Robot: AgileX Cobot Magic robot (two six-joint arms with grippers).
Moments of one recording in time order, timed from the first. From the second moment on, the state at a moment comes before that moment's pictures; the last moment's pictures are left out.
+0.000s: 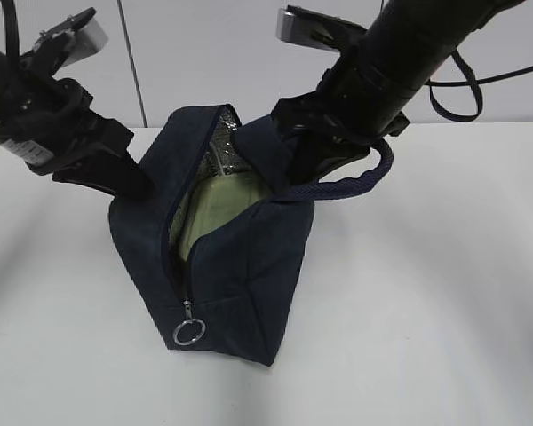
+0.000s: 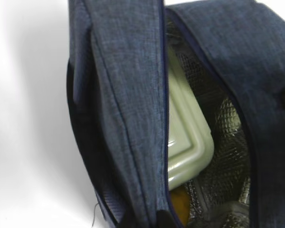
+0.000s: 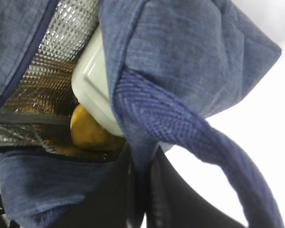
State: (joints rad) left arm -0.24 1.61 -1.20 -0.62 0.96 0.51; right arm 0.37 1.83 -1.57 0.46 1.08 -0.28
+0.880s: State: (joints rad) left arm -0.27 1.73 -1.32 -0.58 1.02 0.50; right arm 0.35 1.64 -1.13 0.89 0.75 -0.69
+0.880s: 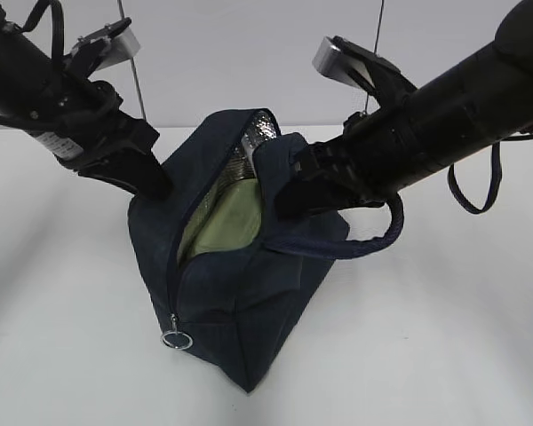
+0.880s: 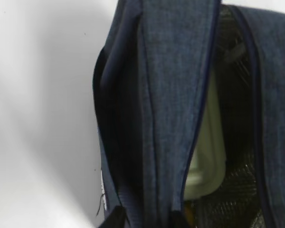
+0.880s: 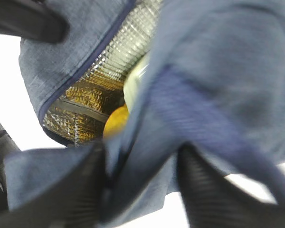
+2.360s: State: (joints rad) left arm -0.28 1.12 -0.70 -0.74 0.51 0.77; right arm 0.52 1.25 -0.66 1.73 0.62 -1.78
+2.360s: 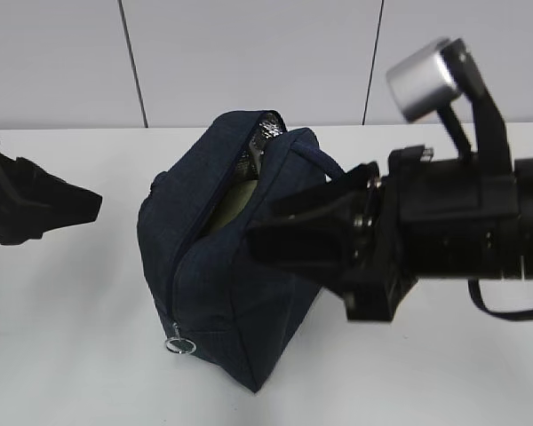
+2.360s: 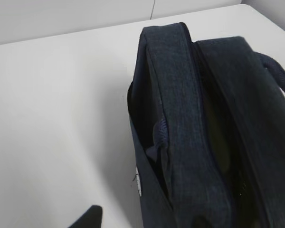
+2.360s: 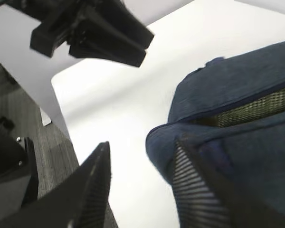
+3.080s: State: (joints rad) left arm -0.29 1.11 -0.69 -0.74 0.50 0.77; right arm 0.59 1.25 -0.52 1.74 0.20 -1.67
